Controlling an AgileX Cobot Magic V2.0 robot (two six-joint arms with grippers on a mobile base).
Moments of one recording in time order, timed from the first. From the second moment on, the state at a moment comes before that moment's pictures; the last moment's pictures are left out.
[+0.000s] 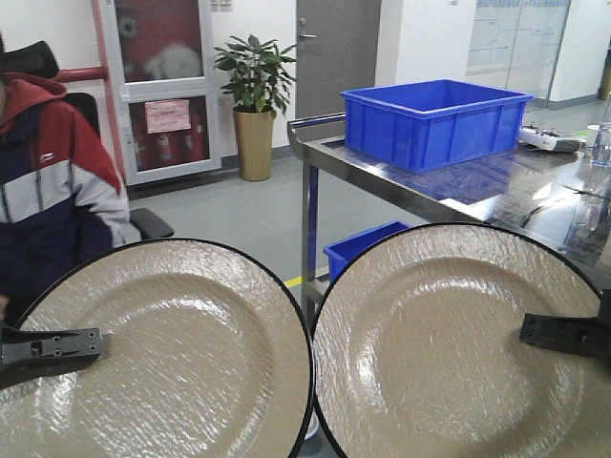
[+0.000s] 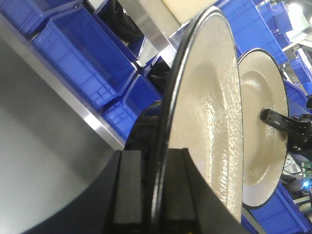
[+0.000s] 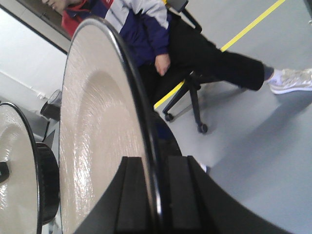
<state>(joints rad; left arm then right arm) 0.26 1.22 -0.88 -1.42 1.18 0.81 -0.24 1.07 -0.90 1.19 0.98 -0.58</state>
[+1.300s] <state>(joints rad) 0.26 1.22 -0.88 -1.42 1.18 0.81 -0.24 1.07 -0.90 1.19 0.98 -0.58</state>
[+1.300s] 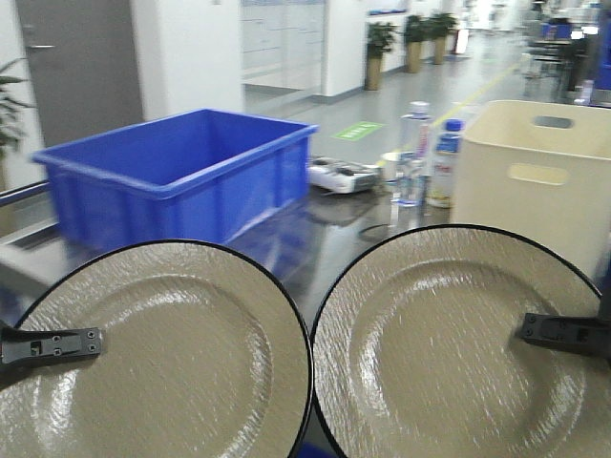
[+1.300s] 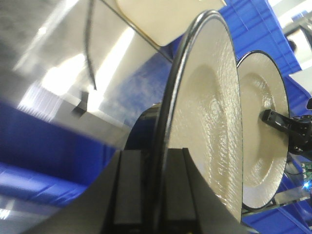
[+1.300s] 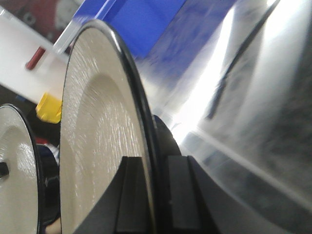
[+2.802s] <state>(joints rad) 0.26 1.22 -0.88 -1.42 1.18 0.81 -0.25 1.07 -0.90 1.21 0.97 -0.58</state>
